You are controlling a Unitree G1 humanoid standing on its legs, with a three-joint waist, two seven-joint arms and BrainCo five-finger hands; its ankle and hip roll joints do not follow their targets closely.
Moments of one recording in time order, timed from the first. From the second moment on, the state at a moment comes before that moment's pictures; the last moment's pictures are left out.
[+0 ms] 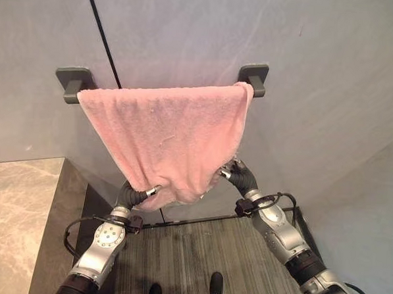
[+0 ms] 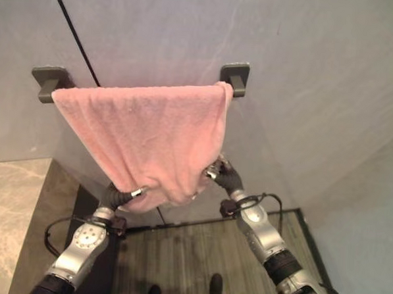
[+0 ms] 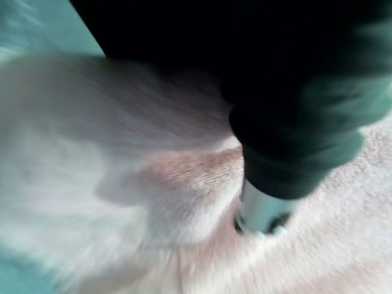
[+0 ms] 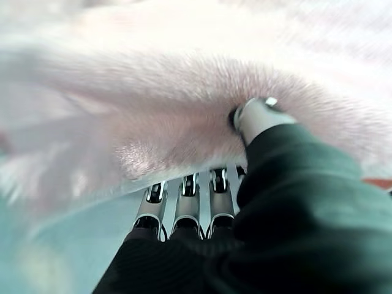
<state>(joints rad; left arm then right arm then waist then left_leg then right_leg) -0.02 0.42 -0.25 0.23 -0.24 -0.24 0.19 -0.33 -0.35 0.47 0.34 0.62 -0.17 0.00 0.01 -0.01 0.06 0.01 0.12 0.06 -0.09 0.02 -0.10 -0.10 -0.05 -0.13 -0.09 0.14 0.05</state>
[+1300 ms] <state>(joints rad) -0.24 0.41 -0.22 -0.36 -0.31 -0.40 0.35 -0.46 -0.28 0.41 -0.13 0.60 -0.35 -0.13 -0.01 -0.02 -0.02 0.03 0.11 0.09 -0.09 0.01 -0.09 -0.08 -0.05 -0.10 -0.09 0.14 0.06</state>
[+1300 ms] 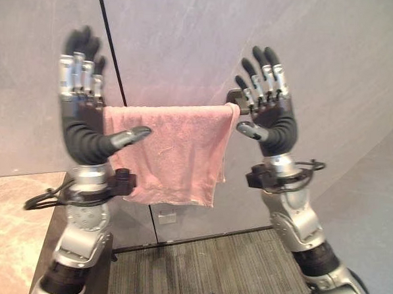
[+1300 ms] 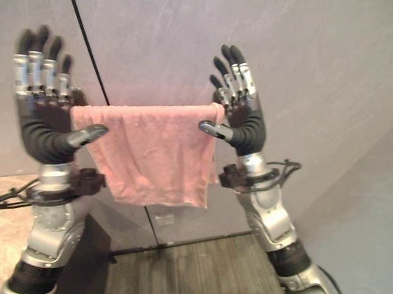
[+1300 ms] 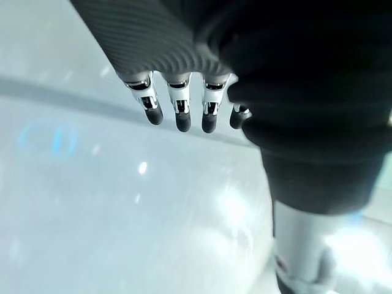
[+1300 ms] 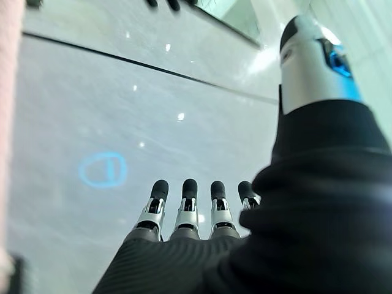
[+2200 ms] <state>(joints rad) -0.35 0.35 -0.30 -0.14 -0.44 -0.37 0.34 -0.61 -0.30 0.44 0.10 0.61 -0.32 -0.21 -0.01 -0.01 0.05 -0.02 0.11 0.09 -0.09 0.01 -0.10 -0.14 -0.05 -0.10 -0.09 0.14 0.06</state>
